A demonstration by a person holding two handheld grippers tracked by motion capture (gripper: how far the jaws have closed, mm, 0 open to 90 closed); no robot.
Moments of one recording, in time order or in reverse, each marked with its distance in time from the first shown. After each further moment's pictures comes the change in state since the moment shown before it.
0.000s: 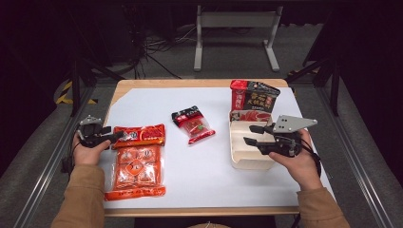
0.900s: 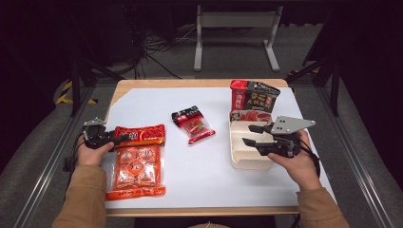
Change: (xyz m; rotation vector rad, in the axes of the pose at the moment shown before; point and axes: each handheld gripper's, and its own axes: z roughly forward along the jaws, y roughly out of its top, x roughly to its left) left arm -0.001 -0.006 0.012 0.024 -0.155 -0.004; right arm 0.003 0.001 0.003 0.003 -0.003 -0.038
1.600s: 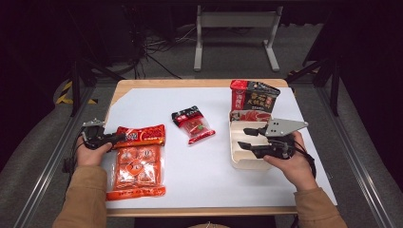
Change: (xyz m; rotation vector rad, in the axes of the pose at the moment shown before) left arm 0.002 -0.003 0.000 0.029 0.031 -0.009; right arm 0.005 -0.001 0.011 0.013 0.044 -0.021
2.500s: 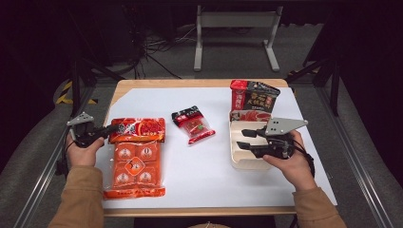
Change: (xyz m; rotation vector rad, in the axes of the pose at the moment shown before) left arm -0.023 0.020 -0.049 -0.194 -0.032 0.065; right arm 0.001 0.004 0.000 -0.007 0.035 0.048
